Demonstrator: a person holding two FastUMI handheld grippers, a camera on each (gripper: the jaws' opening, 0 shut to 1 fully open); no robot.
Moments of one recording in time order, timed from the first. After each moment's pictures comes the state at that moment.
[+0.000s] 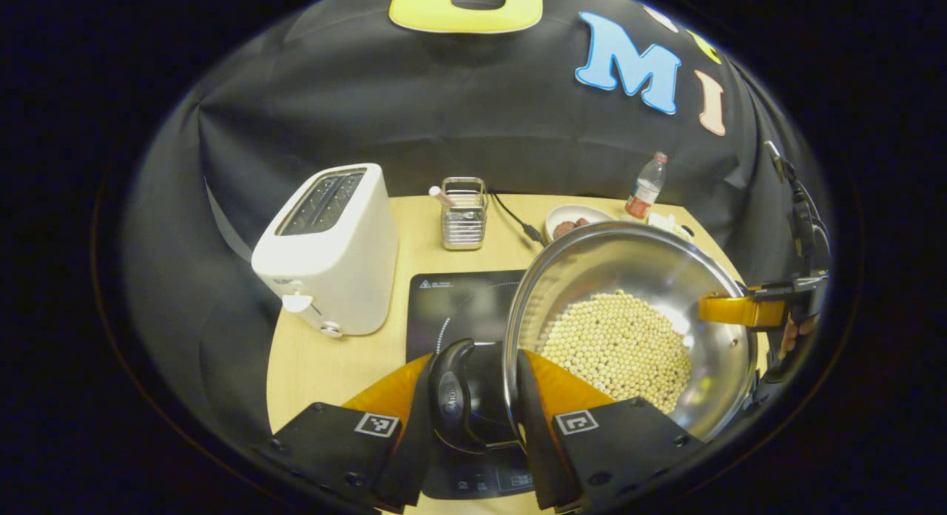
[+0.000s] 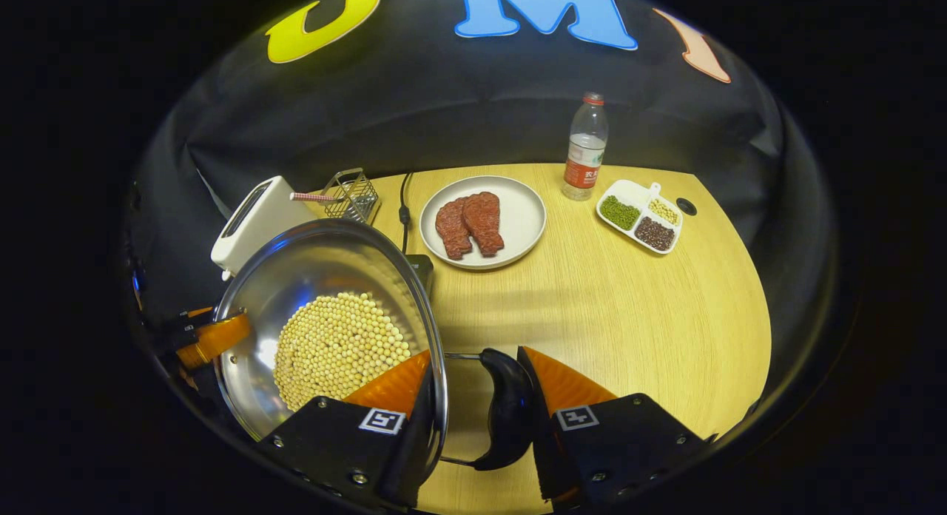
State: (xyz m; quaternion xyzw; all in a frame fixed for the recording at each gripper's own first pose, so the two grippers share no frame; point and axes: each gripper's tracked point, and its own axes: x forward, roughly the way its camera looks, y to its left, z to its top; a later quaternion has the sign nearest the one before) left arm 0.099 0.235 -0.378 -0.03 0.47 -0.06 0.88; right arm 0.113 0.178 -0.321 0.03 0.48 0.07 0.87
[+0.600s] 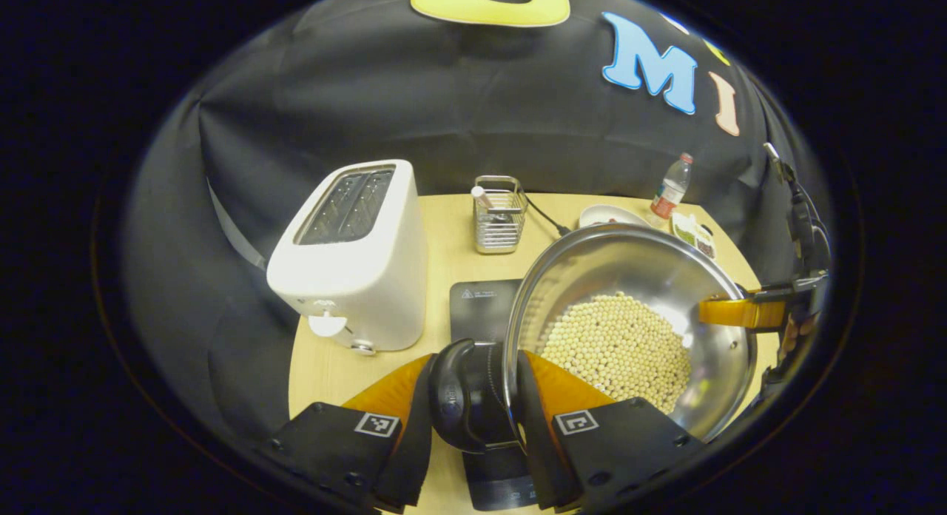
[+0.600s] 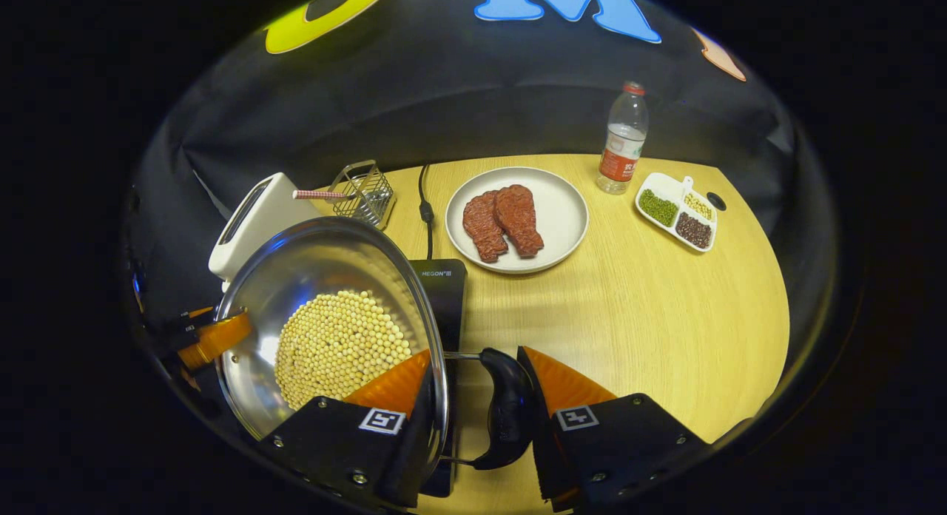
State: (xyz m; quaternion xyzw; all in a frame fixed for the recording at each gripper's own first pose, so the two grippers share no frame) left arm 0.126 0.285 -0.406 -0.03 0.48 -0.05 0.87; right arm 0.137 0.226 -0.345 0.04 0.50 0.08 0.86
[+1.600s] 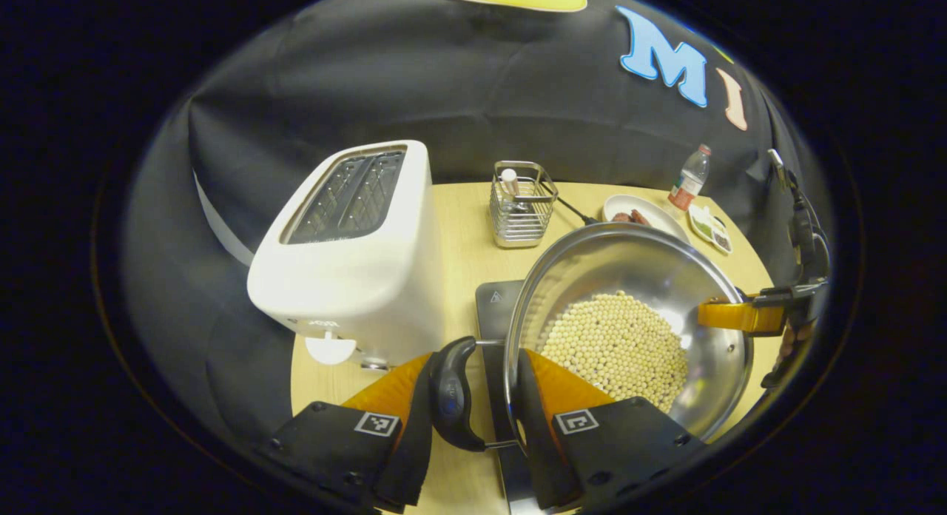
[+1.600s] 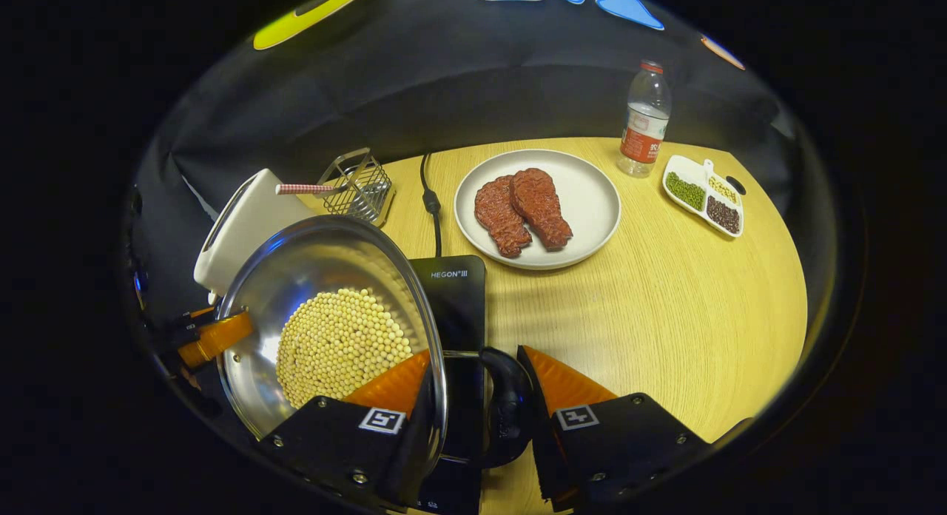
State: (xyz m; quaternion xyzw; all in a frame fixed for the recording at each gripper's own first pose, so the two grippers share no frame) left arm 0.142 0.306 -0.440 -0.03 0.49 -0.06 0.87; right arm 0.153 0.250 -0.379 0.06 0.50 0.08 0.86
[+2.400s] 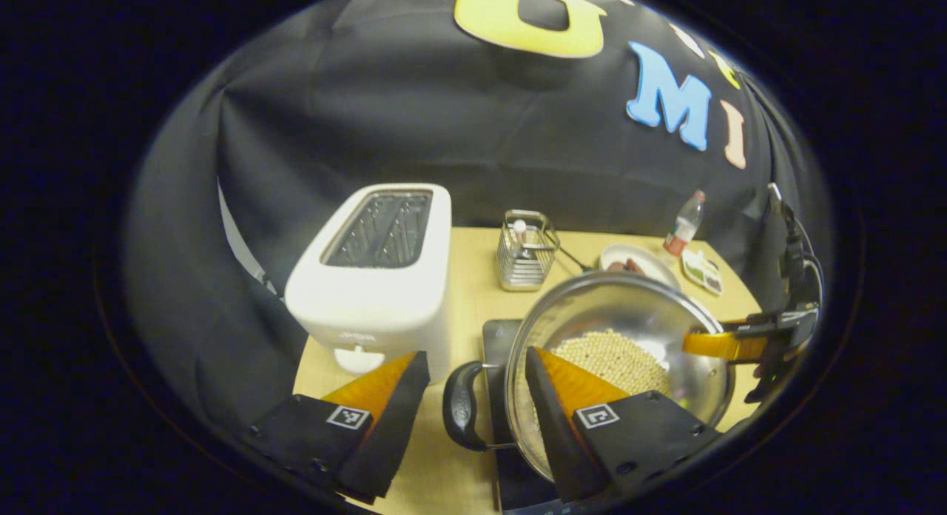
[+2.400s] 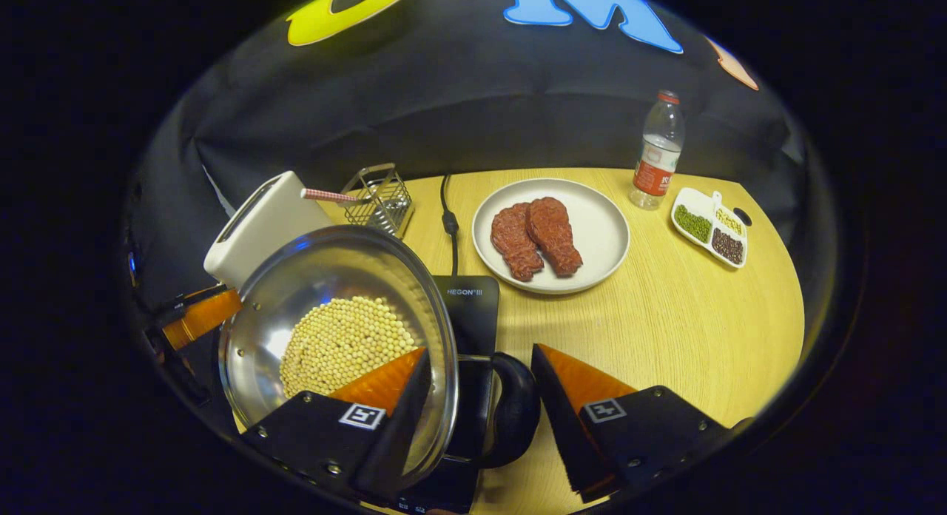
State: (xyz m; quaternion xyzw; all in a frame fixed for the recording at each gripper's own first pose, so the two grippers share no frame) left arm 0.155 0.324 -0.386 -0.08 0.39 -0.02 0.92; right arm 0.165 0.259 -0.352 0.05 0.43 0.11 0.89
